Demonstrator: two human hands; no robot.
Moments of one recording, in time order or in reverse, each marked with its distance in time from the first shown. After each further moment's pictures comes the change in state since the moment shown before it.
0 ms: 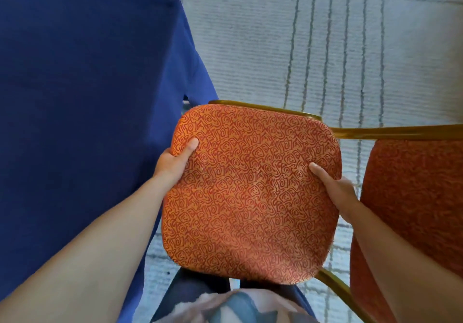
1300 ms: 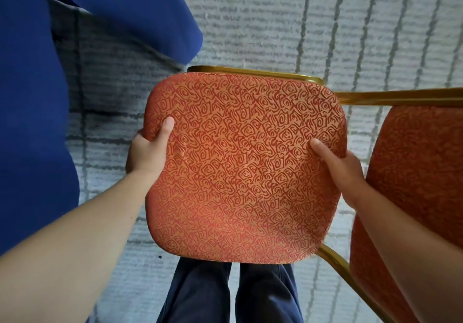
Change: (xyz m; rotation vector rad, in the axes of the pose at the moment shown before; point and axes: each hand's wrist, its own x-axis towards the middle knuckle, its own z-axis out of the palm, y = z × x) left_hand 0.273 -0.147 0.123 0.292 0.125 -0.075; right_hand 0.241 0.111 0.135 -0.085 0.014 0.200
